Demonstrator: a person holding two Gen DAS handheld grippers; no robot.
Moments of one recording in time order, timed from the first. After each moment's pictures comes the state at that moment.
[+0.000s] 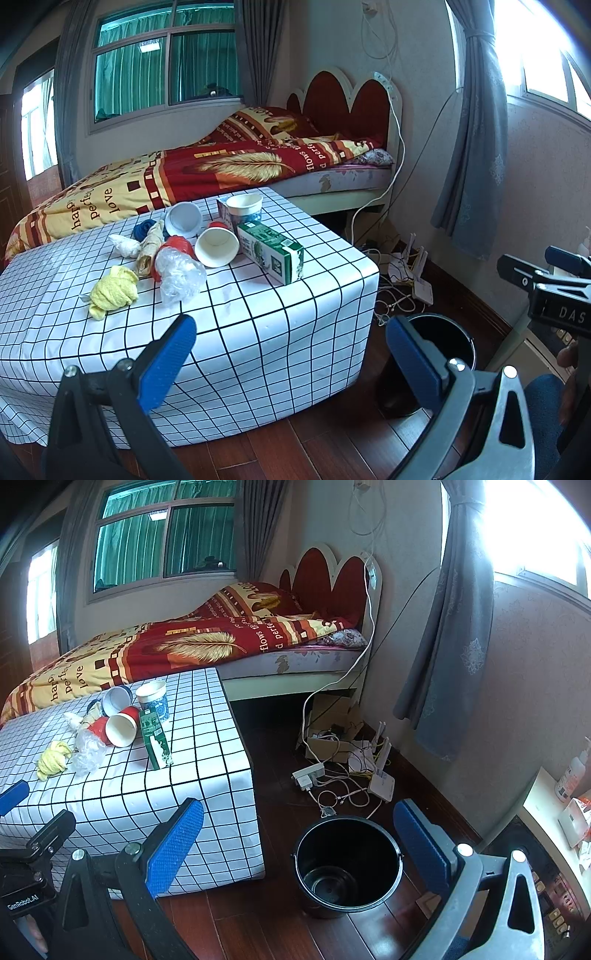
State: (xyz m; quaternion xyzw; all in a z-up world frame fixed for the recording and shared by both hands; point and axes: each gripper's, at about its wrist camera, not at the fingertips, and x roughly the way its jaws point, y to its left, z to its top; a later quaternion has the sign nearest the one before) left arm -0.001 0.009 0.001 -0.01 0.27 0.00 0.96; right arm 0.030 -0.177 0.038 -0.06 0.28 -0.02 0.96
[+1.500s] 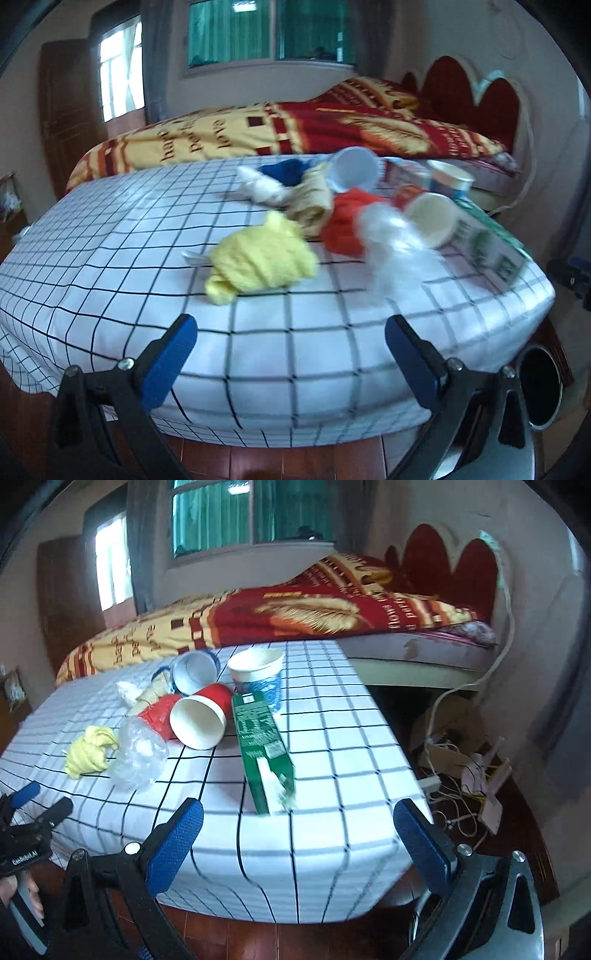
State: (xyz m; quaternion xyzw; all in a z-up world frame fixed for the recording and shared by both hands) left arm 0.074 0.200 -0.075 -0.07 0.32 0.18 0.93; right arm 0.202 -0.023 -0.041 -0.08 0.34 0.18 0.92
